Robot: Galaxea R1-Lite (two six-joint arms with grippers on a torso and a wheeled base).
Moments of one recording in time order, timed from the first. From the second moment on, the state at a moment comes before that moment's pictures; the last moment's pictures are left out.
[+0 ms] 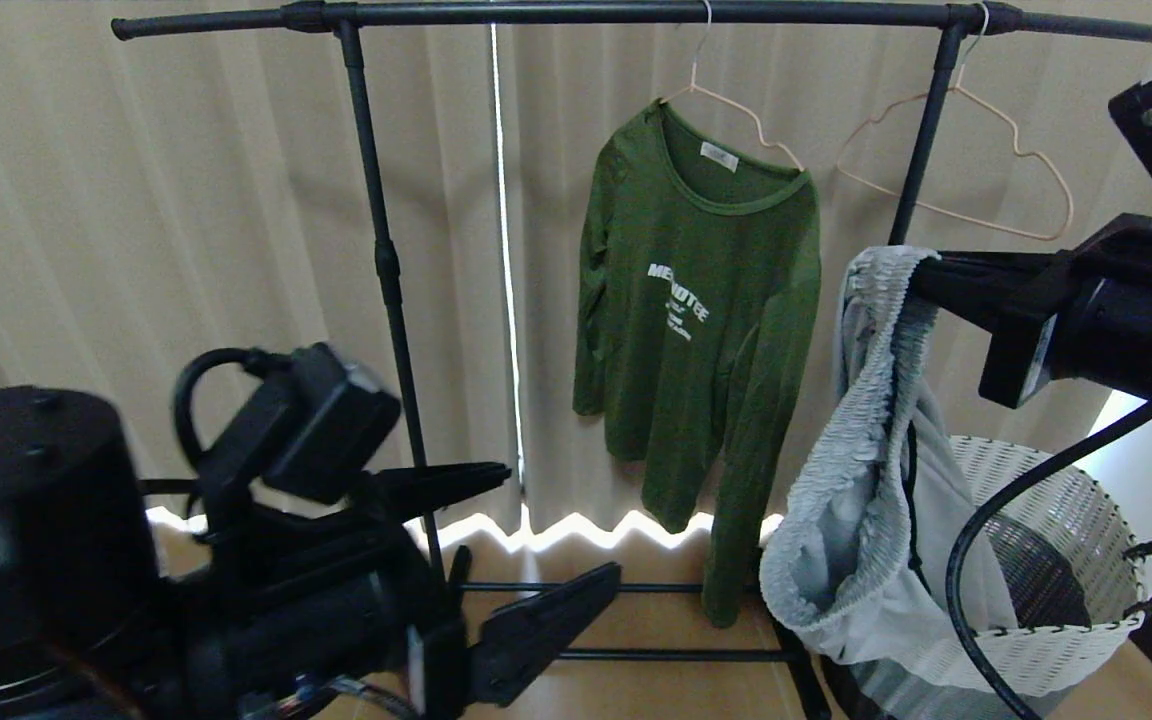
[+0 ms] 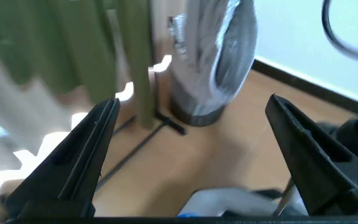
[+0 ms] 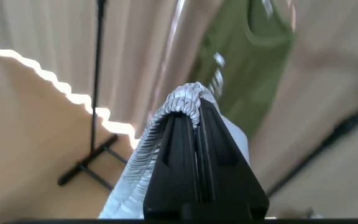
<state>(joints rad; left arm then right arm) -0.85 1.41 -0.57 -0.65 -0.07 -0.05 0.54 1.32 -0.94 -0.30 -0.07 -0.19</state>
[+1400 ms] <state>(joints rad) -0.90 1.93 -0.85 -0.66 0.21 -0.13 0.60 1.29 -0.94 -0.41 0.00 -0.11</state>
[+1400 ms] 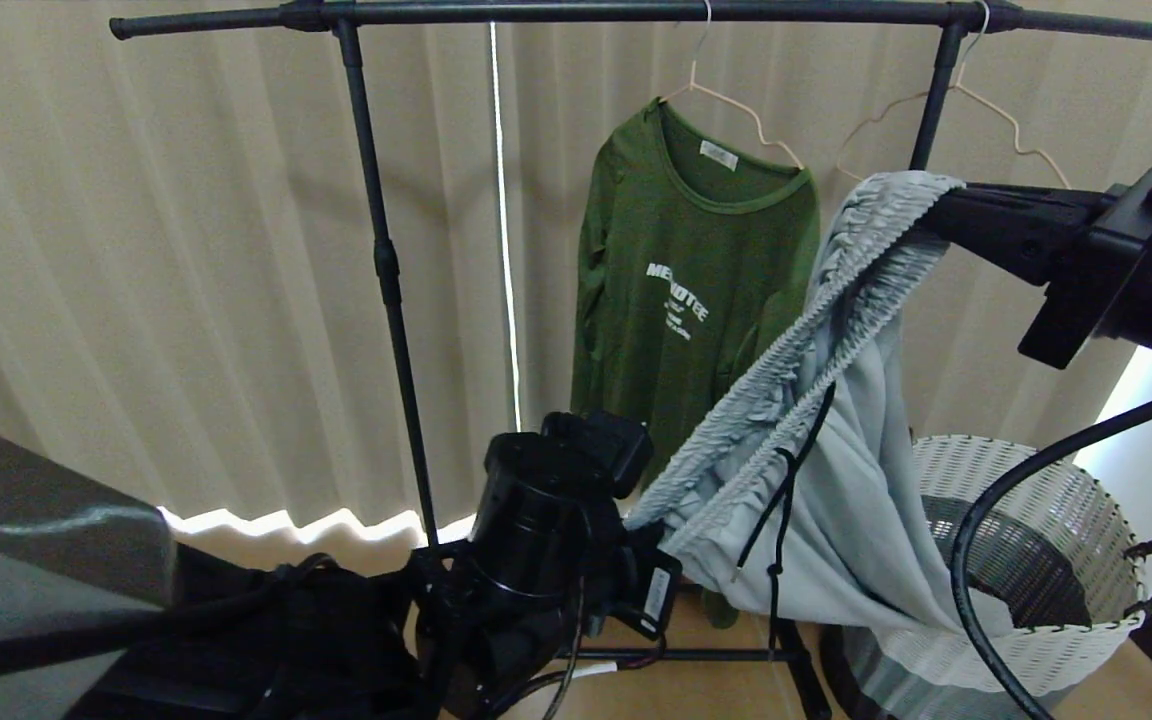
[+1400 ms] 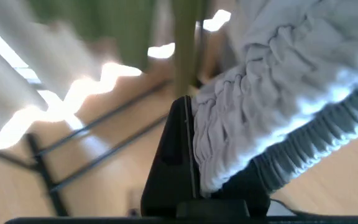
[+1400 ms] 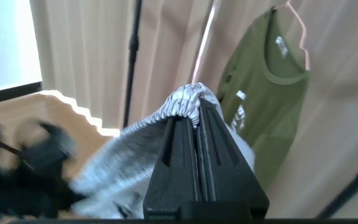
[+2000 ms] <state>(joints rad) -0.60 1.57 -1.09 -0.32 0.24 0.09 0.55 1.37 -1.07 -0.42 -0.01 -0.11</state>
